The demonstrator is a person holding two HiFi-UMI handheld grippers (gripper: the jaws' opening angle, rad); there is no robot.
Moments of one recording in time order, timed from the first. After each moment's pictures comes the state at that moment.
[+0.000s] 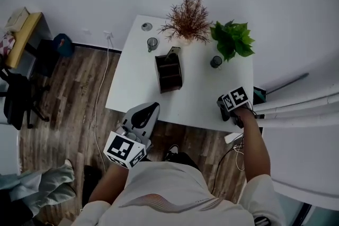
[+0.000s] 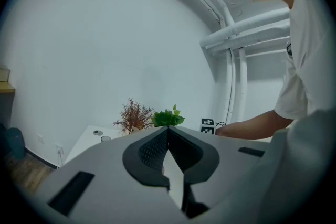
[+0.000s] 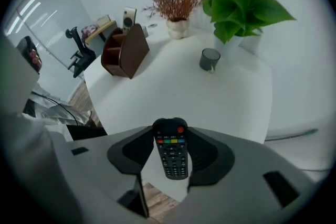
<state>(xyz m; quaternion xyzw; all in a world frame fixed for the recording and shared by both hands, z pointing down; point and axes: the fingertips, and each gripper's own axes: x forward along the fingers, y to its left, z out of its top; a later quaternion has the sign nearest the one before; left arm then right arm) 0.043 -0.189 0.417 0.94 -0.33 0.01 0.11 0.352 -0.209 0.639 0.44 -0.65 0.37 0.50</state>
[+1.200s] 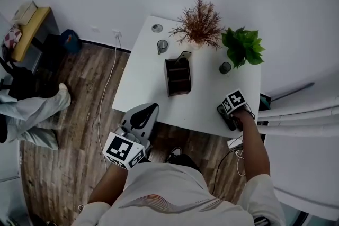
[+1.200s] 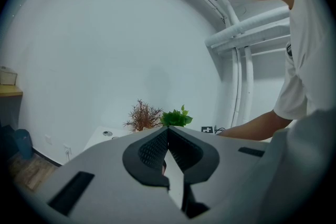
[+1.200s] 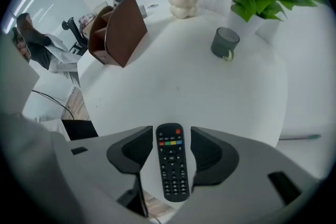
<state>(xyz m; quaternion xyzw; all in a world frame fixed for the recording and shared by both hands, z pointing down) 0.013 -0.205 0.418 0.93 -0.36 0.02 0.11 0.342 -0.217 0.686 0.40 -0.63 0.40 0.54</state>
